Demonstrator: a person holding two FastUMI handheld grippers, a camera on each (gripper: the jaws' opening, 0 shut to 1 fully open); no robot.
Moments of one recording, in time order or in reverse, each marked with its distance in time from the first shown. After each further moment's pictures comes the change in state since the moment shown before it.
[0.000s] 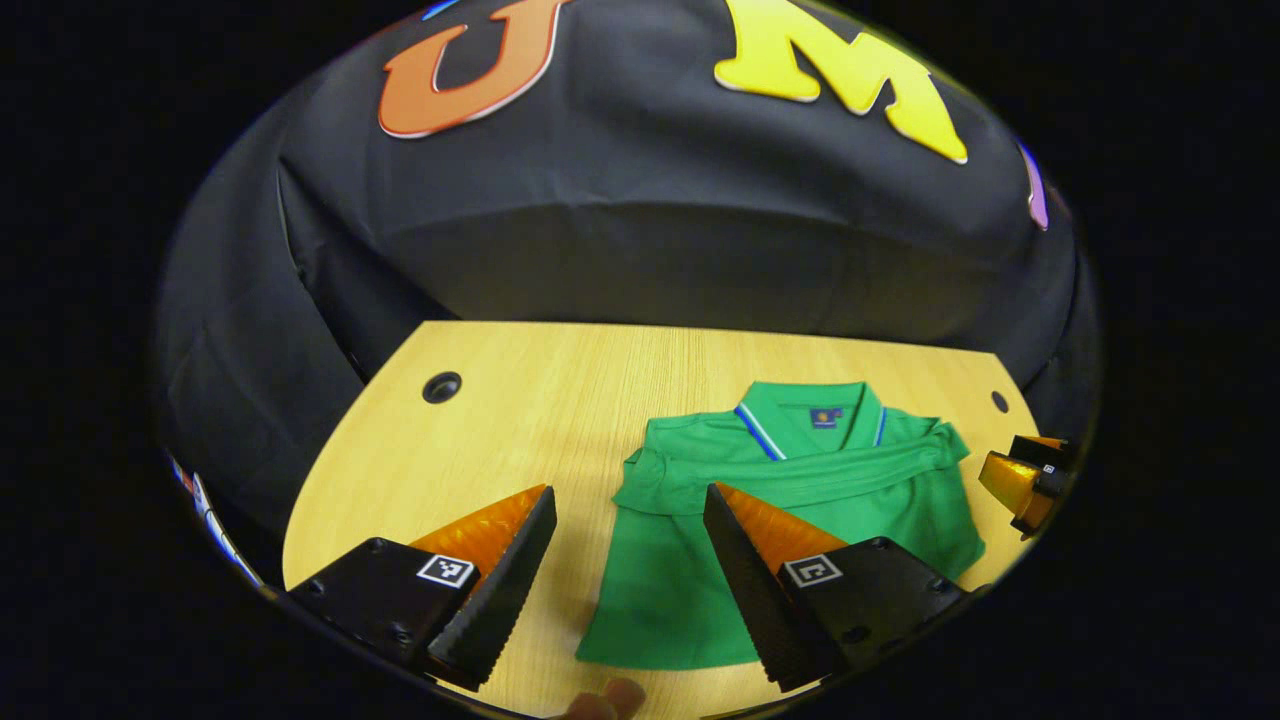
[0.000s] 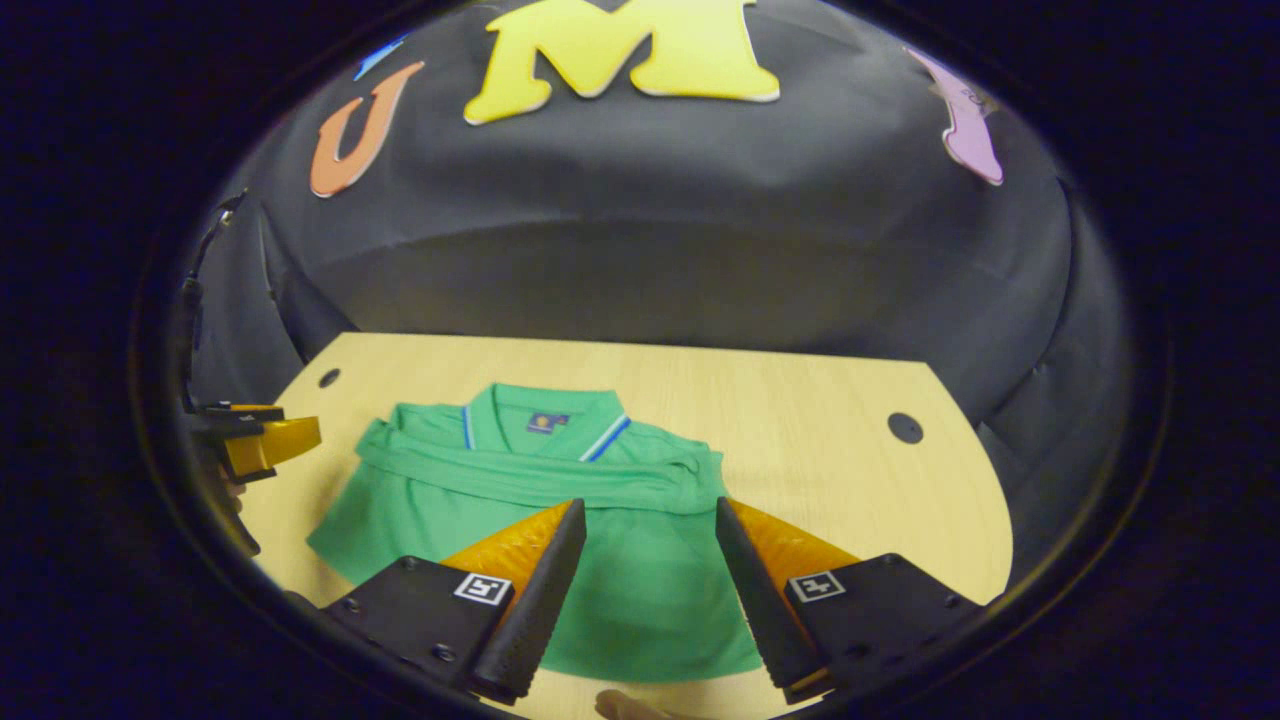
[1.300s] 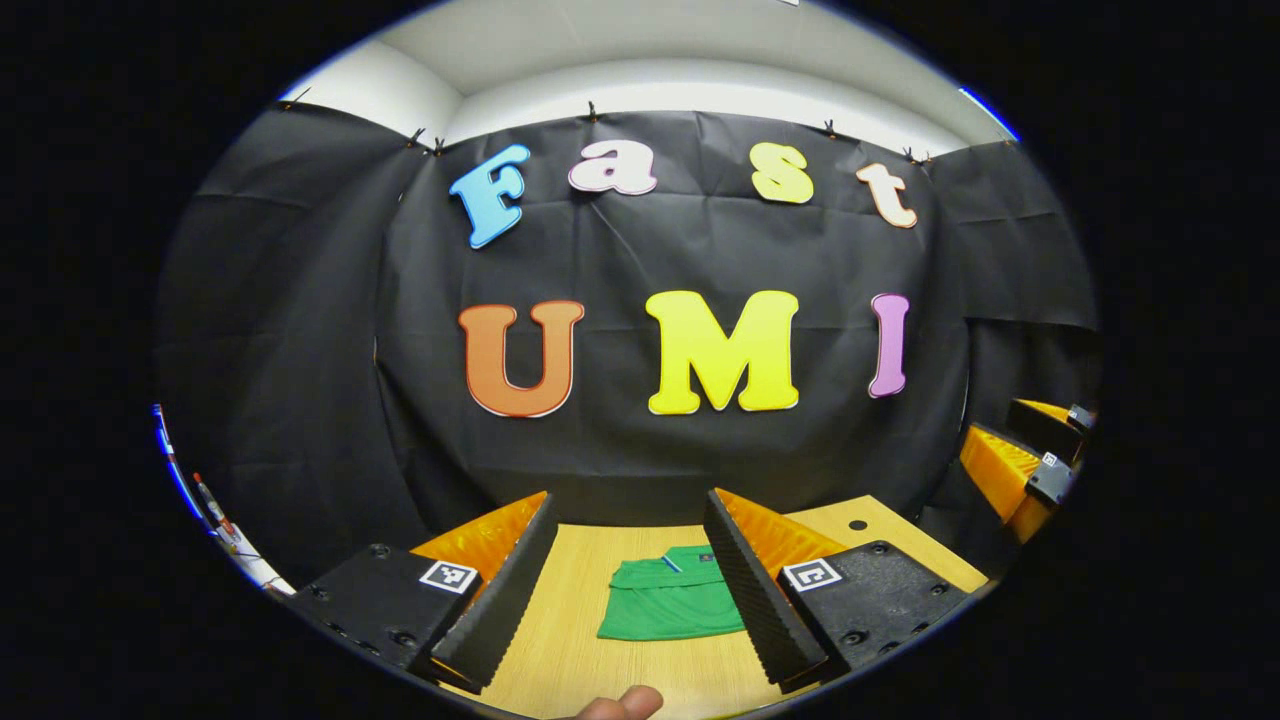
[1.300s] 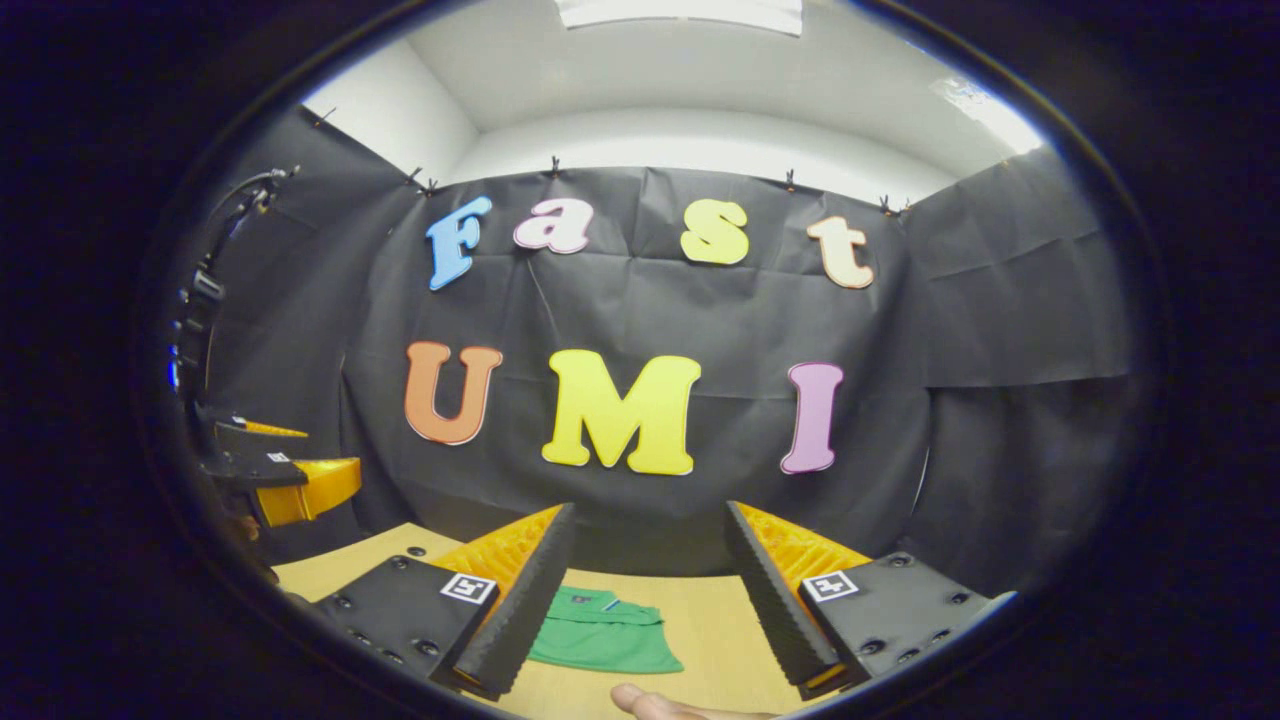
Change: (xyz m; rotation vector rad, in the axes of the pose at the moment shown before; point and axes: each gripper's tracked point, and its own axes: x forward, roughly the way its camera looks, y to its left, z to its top) left arm -0.374 -0.012 0.084 0.038 -0.632 -0.064; right arm -0.422 0.018 0.086 -0.008 -0.723 -0.094
